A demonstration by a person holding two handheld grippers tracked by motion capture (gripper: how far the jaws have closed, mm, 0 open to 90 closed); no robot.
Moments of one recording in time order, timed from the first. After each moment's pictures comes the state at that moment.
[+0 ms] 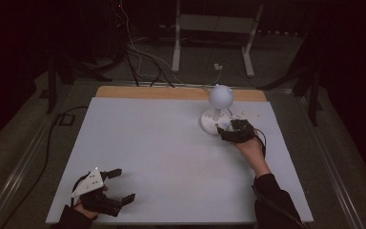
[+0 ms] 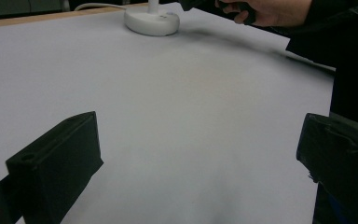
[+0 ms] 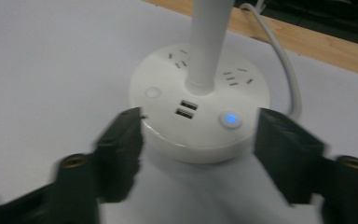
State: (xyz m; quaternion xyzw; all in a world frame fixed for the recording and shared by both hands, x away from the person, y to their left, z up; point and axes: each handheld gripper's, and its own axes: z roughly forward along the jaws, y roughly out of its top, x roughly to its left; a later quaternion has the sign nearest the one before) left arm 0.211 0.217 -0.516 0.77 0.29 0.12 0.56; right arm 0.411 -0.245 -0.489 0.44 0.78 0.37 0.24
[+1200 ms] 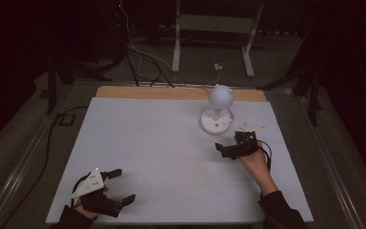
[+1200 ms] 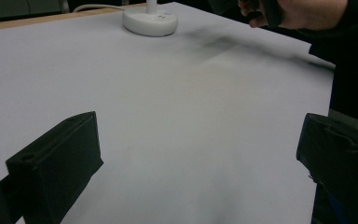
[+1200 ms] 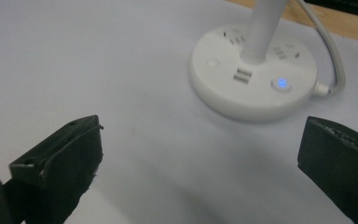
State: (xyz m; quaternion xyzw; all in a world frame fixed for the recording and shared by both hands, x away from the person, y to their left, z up) left arm 0.210 0.216 -0.515 0.77 0.29 0.12 0.56; right arm 0.361 -0.247 -0.482 0.42 0.80 0.39 0.20
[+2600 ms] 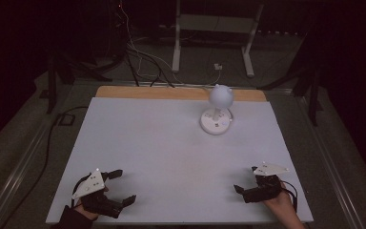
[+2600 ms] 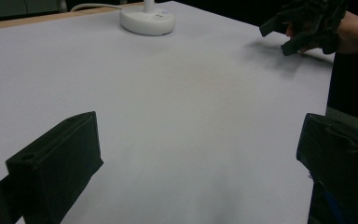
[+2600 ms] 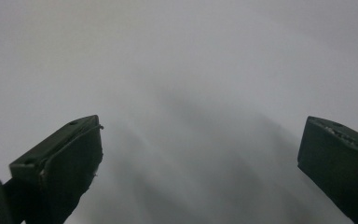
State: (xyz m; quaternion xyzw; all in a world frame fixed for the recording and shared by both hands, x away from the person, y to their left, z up) left arm 0.208 0.214 -0.514 0.77 0.28 0.12 0.56; right arm 0.250 -0.304 -0.515 0.38 0.84 0.36 0.16
